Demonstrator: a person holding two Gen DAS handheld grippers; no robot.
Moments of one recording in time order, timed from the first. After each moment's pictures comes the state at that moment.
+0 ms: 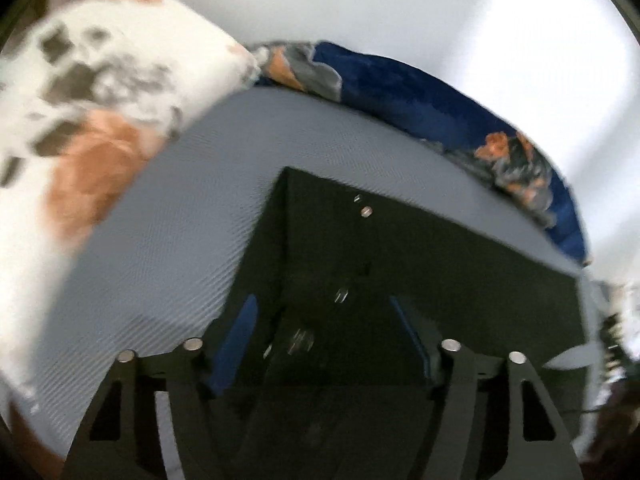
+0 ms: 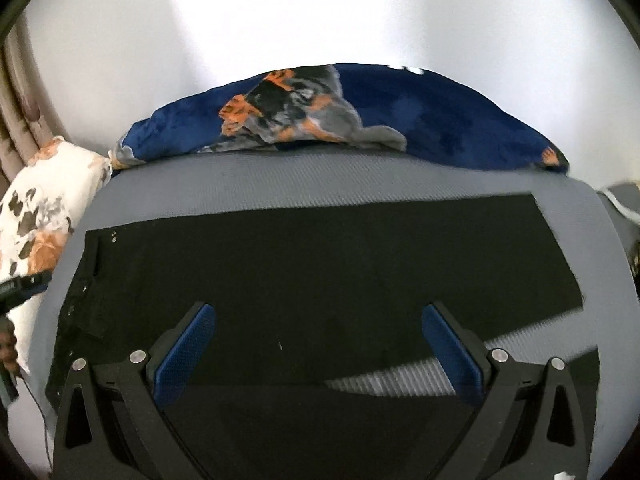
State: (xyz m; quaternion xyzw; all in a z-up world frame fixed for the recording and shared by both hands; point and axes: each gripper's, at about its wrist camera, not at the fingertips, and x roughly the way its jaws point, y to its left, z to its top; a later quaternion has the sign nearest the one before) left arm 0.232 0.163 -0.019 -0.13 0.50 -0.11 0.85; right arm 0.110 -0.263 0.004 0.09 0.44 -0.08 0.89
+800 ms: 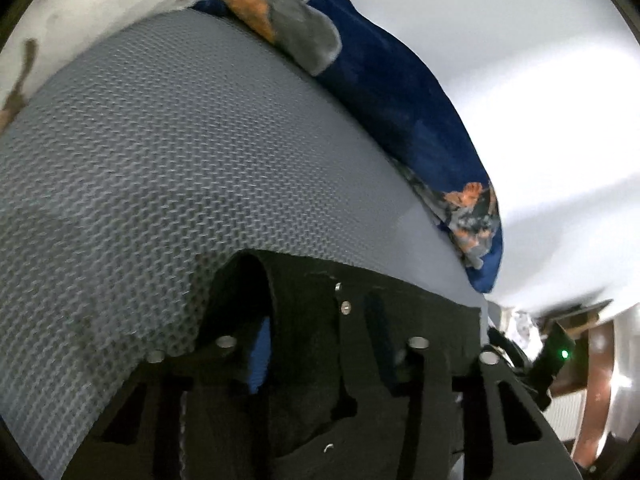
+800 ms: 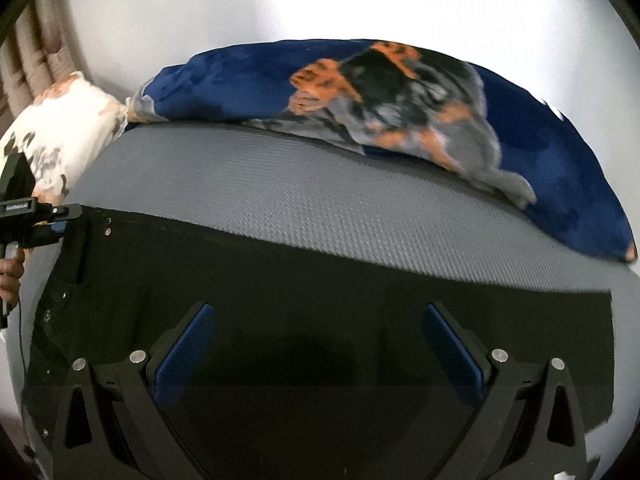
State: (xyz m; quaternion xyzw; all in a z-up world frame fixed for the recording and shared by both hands) left arm 0.383 0.178 -0.094 -0.29 0.56 -0.27 0.73; right arm 0.243 -0.204 -0.037 0.01 0.48 0.00 0.88
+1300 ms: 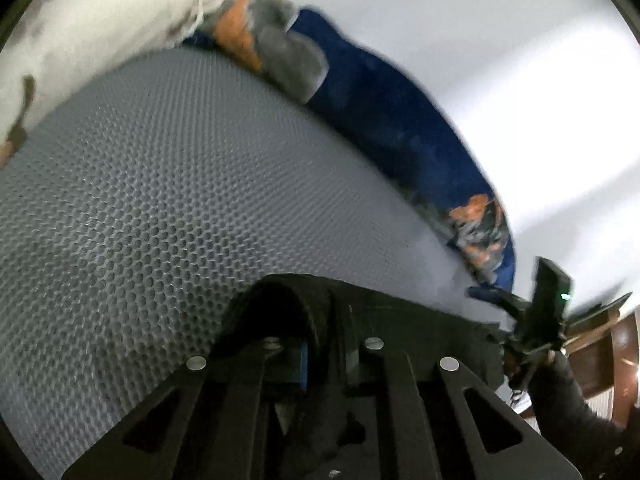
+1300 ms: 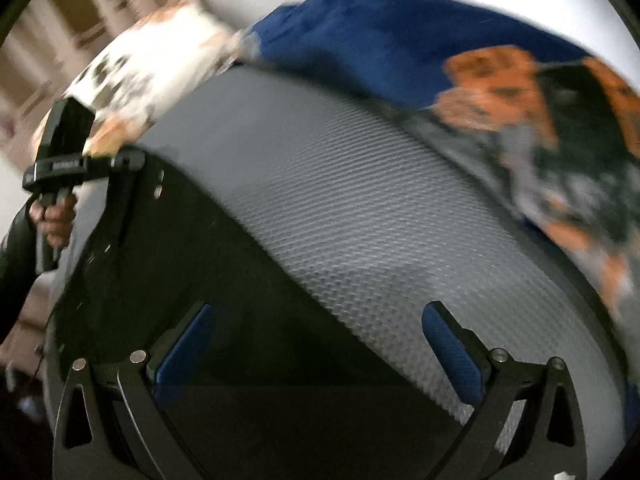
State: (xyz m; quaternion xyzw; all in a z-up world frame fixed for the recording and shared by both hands) left arm 0.368 0.165 -0.077 -0.26 0.49 -0.24 0.79; right arm 0.355 -0.191 -0.072 -0.04 0.54 0.29 0.79
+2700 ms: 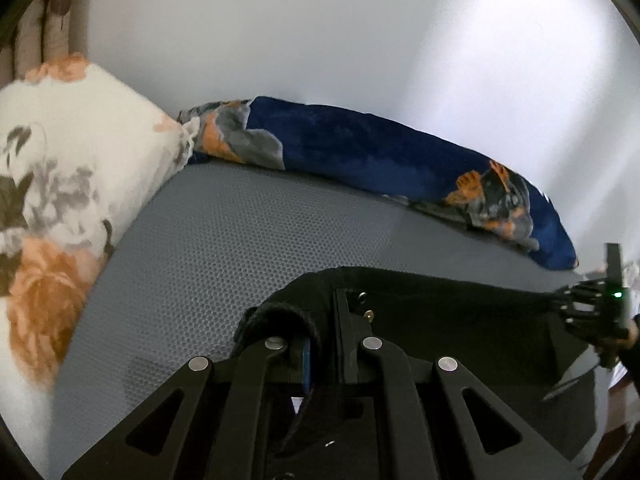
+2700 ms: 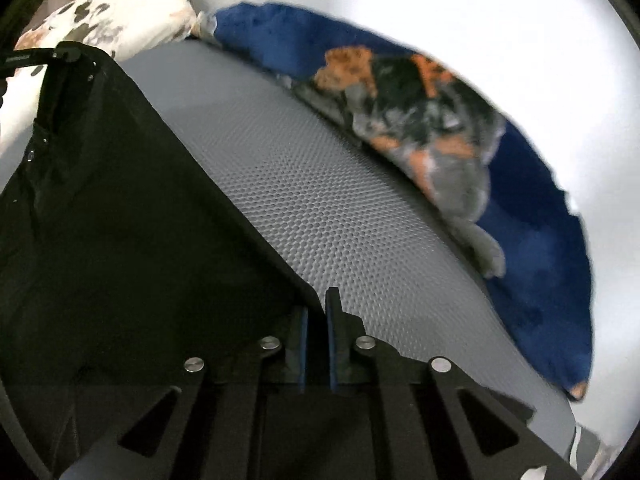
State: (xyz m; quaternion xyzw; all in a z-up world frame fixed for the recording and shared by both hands) left arm 0.301 0.119 0.024 -0.05 0.43 -0.16 0.89; right arm 0.202 -0.225 -0.035 -0.20 0.47 0.10 0.85
